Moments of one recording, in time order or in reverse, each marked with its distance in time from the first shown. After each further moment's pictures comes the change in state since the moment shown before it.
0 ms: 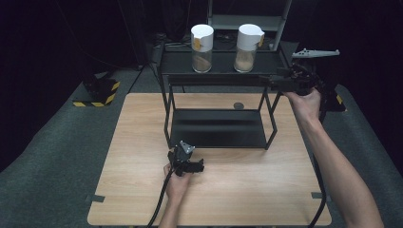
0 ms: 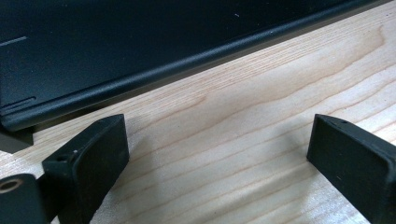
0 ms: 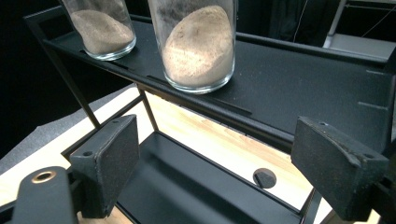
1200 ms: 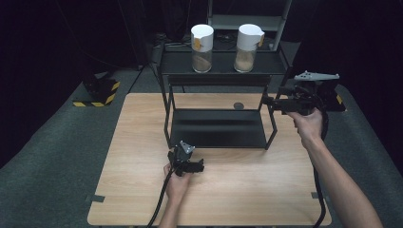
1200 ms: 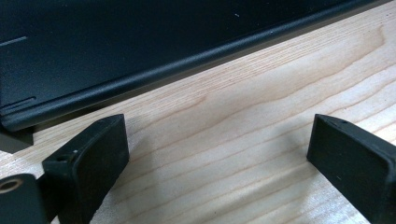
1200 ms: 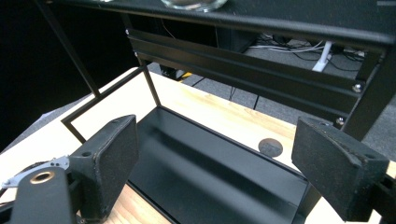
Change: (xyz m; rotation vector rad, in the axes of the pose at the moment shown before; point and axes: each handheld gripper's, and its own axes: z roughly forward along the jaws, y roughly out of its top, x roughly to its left) left arm 0.000 0.000 0.000 0.000 -0.001 -0.002; right arm -0.008 -0.051 -0.005 0.030 0.017 0.025
